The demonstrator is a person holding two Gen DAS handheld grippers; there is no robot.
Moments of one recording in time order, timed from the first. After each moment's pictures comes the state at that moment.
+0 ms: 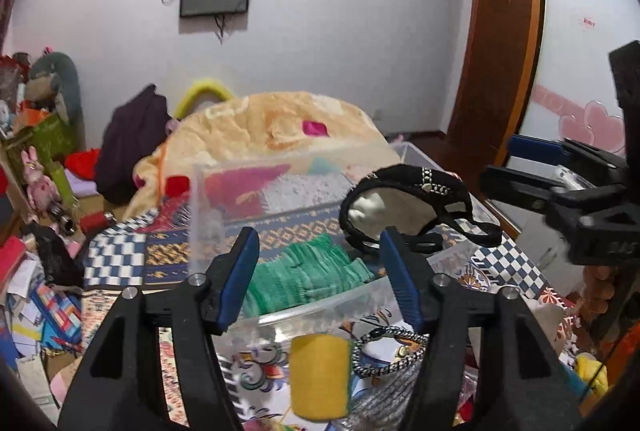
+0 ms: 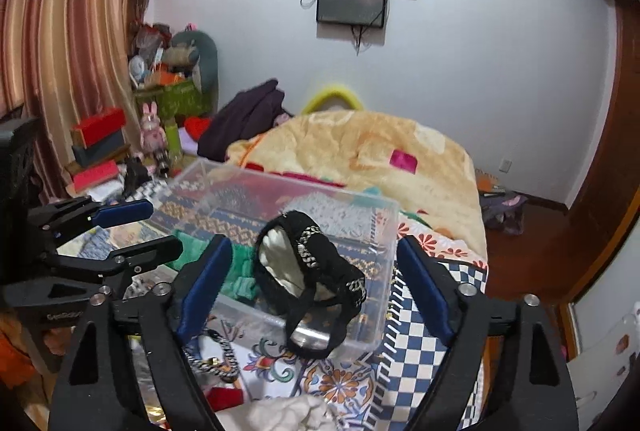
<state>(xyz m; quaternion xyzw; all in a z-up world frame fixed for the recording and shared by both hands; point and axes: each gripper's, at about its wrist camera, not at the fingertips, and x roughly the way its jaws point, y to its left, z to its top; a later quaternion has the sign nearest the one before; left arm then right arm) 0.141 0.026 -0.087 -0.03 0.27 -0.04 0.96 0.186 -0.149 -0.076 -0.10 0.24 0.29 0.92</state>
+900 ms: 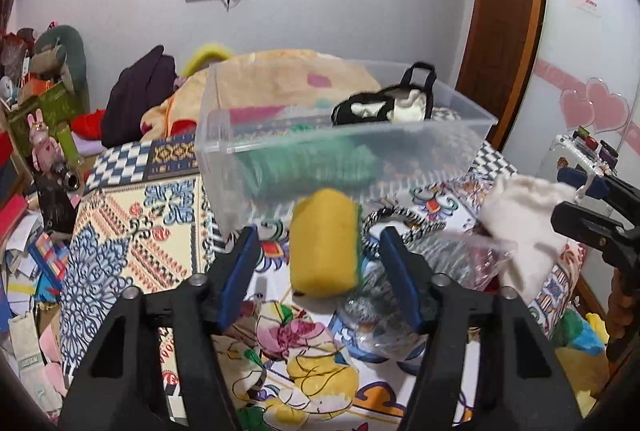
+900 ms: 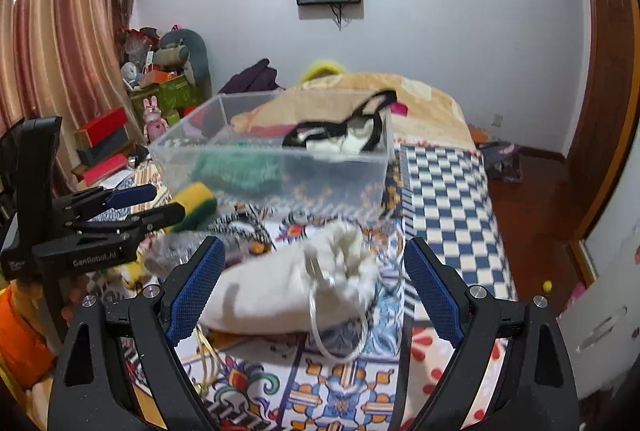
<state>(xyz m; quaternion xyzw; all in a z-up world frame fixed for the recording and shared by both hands) 0.091 0.024 -0.160 -0.04 0.32 -0.03 0.95 0.125 -0.178 -0.147 -0.05 0.29 0.27 0.92</state>
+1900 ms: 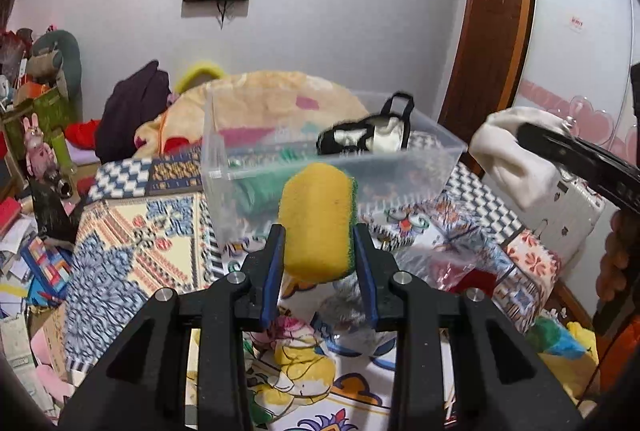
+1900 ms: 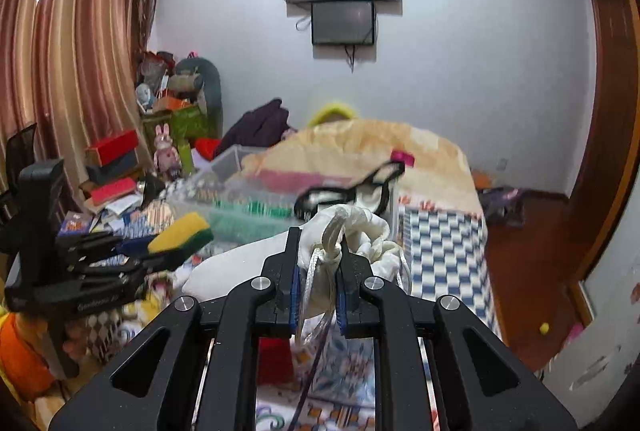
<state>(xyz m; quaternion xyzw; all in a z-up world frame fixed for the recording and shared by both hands) 0.065 0.024 -0.127 -0.05 0.28 -0.05 0.96 0.120 -0.168 -0.096 -0.06 0.20 0.28 0.94</state>
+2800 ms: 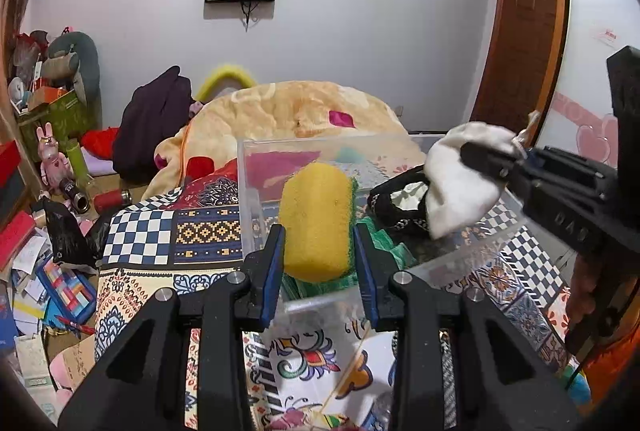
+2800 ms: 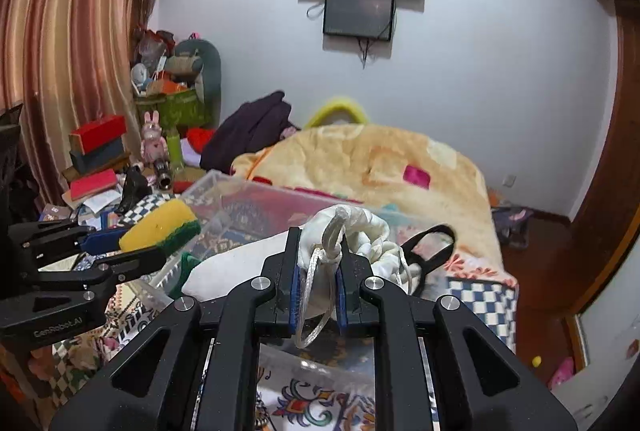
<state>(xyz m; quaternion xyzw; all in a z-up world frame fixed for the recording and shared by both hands) 0.147 0.056 -0.108 -0.05 0.29 -0.01 0.96 0.194 -0.100 -0.104 -0.11 0.23 0.29 0.93</state>
